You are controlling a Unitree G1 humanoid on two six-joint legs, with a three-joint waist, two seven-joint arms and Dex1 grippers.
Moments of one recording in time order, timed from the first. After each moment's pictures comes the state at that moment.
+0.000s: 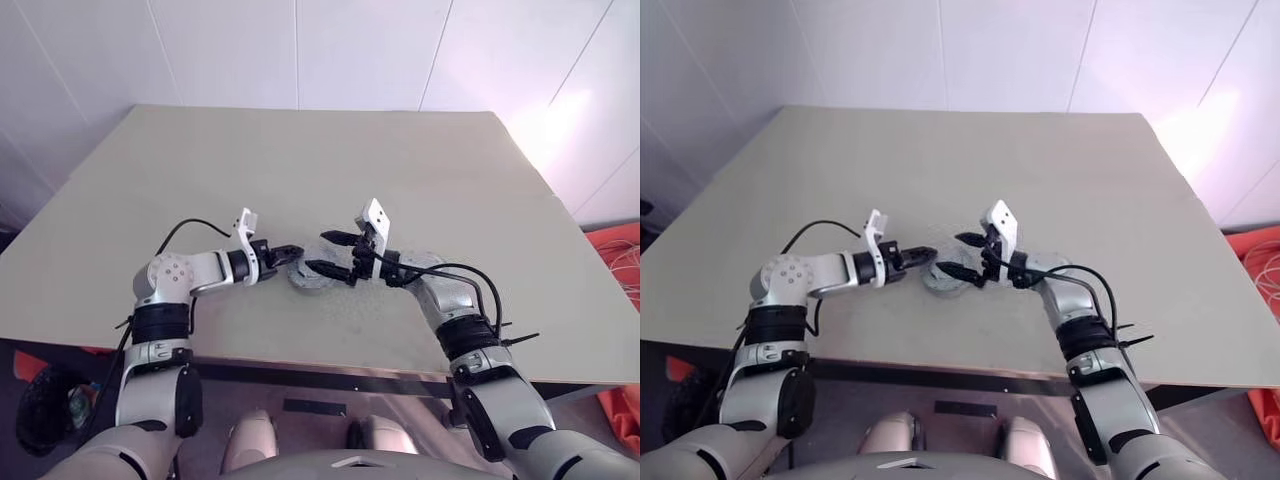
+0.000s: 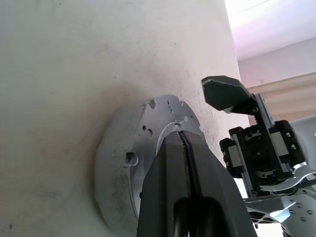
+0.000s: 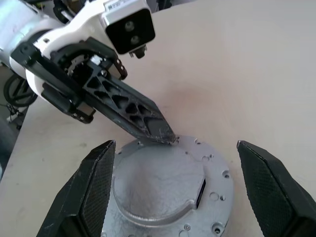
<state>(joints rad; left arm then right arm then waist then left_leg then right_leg) -0.58 0.20 0.32 0.29 -0.81 1.31 -0.32 -0.54 -0.22 0.13 0.46 0.27 0.16 1.03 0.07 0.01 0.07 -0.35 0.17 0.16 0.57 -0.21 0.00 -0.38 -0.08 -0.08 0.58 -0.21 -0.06</state>
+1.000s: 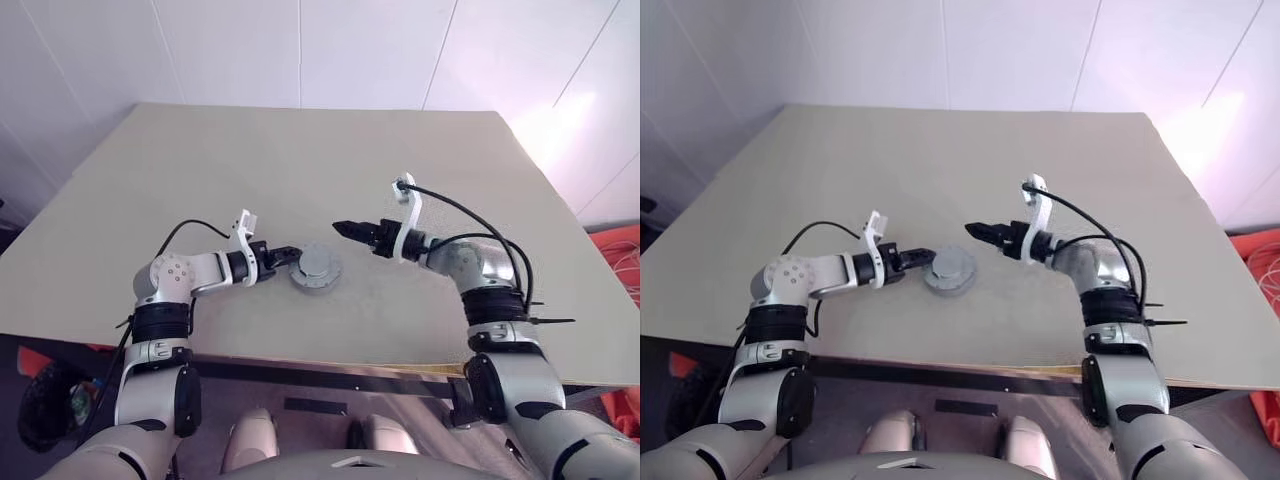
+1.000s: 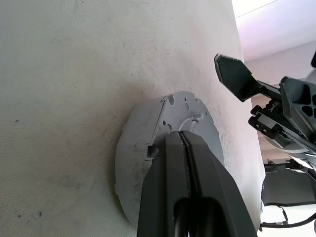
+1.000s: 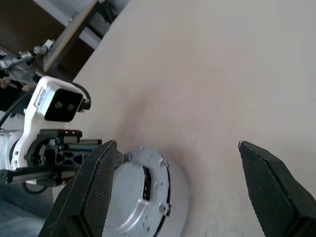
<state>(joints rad) -0.58 0.20 0.31 0.30 -0.78 1.30 -0.37 -0.68 -0.32 -0.11 0.41 0.51 0.96 0.76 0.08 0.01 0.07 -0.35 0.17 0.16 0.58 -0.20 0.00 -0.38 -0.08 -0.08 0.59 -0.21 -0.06</state>
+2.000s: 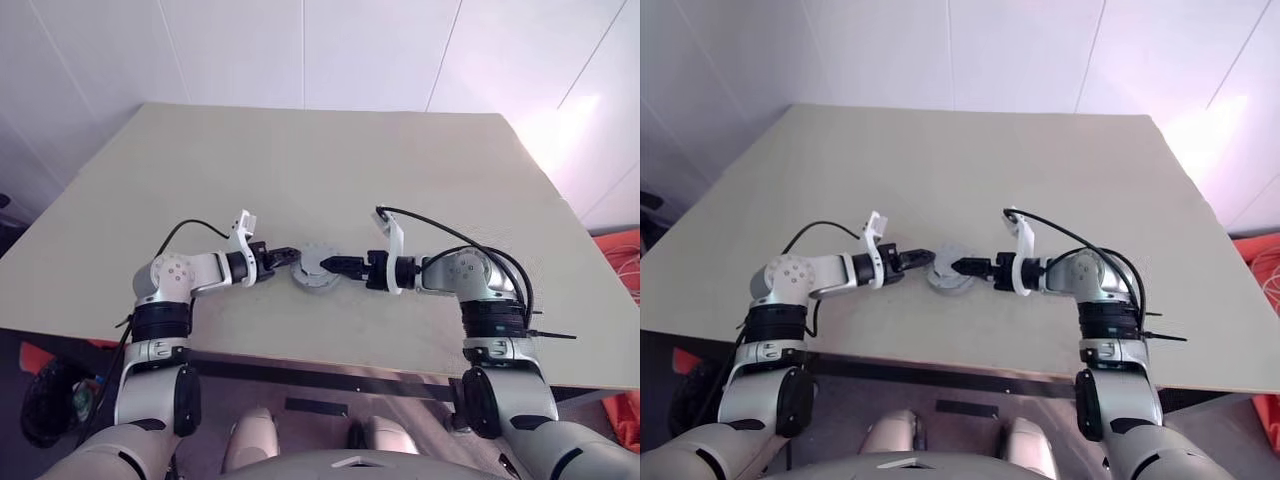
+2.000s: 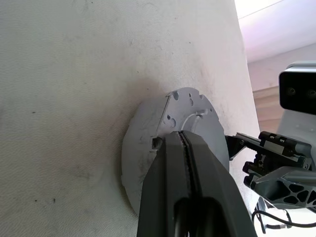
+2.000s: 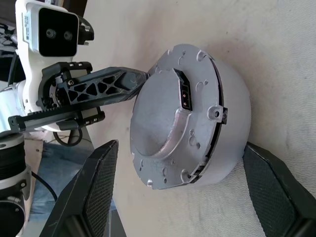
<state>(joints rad) -0.59 0.20 0.31 0.31 -0.76 1.30 -0.38 -0.60 -0.20 -0.17 0.24 0.58 1.37 0.59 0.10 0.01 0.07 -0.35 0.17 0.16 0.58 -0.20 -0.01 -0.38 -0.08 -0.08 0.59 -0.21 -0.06</state>
